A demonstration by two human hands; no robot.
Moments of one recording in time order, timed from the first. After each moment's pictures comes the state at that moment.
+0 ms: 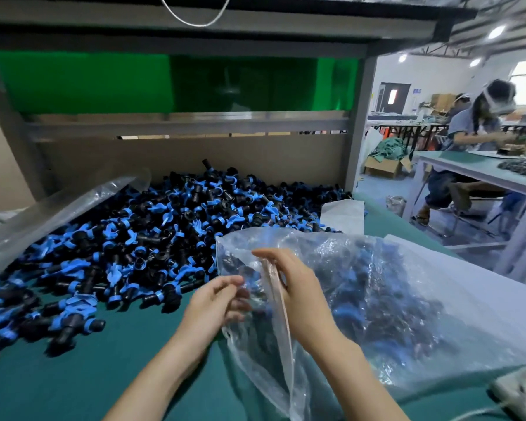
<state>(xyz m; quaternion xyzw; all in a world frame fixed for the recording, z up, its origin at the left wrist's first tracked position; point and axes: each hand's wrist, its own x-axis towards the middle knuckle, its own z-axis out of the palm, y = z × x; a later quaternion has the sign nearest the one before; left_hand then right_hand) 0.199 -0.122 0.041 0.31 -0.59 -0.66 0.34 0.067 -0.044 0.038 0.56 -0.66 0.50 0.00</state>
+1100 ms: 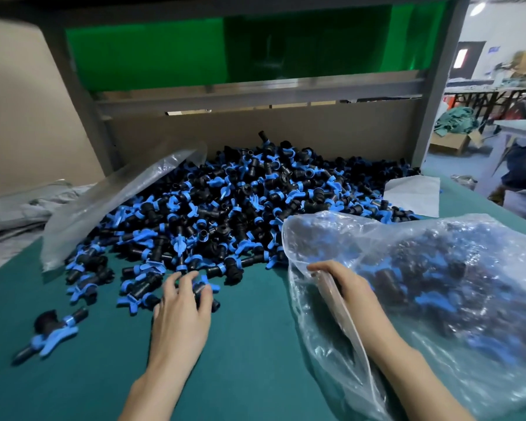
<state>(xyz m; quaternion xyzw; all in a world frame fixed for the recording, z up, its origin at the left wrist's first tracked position) 0.309 -0.195 -0.032 0.58 -0.76 -0.14 0.28 0.066 -0.065 -0.022 0.56 -0.70 0.43 -0.08</state>
